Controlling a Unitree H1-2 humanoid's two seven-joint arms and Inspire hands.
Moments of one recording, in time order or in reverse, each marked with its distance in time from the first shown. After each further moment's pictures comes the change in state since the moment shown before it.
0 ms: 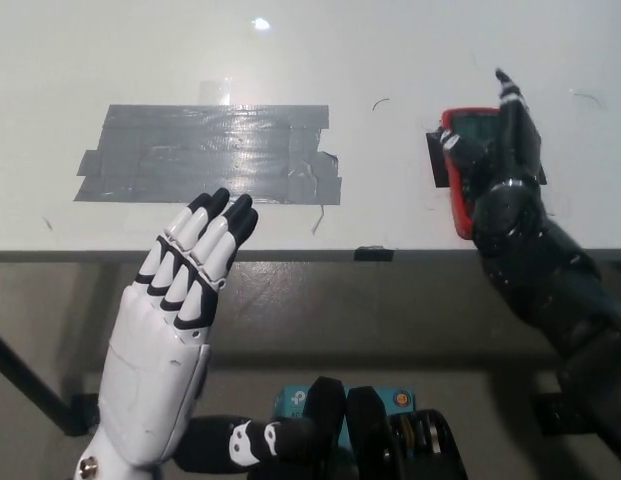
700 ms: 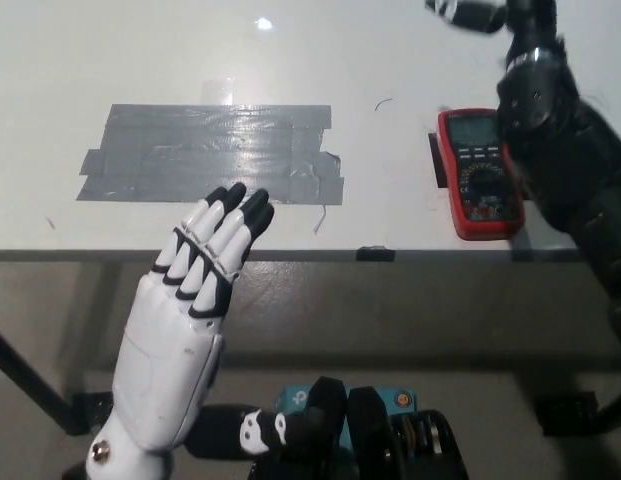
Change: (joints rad) left_arm -0.053 -0.004 0.002 0.057 -0.019 -0.022 0.000; right_arm -0.087 -0.112 -0.176 -0.365 -0.197 -0.044 0.053
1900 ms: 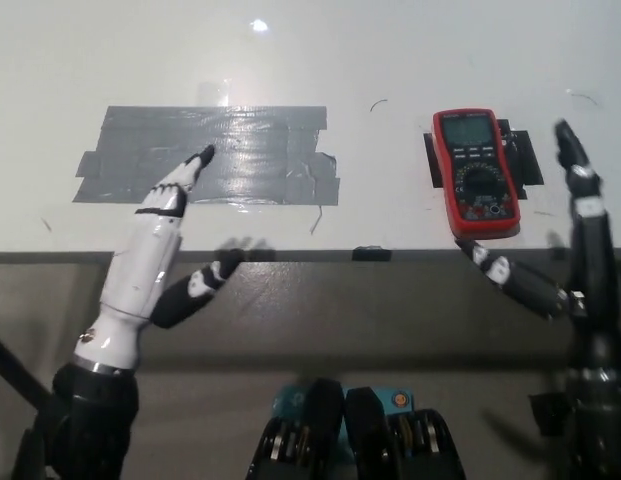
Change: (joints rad) left_arm -0.154 0.123 0.129 0.501 -0.286 0.044 -0.061; right_arm 0.985 -0.023 -0.157 -1.184 -0.084 0.024 0.064
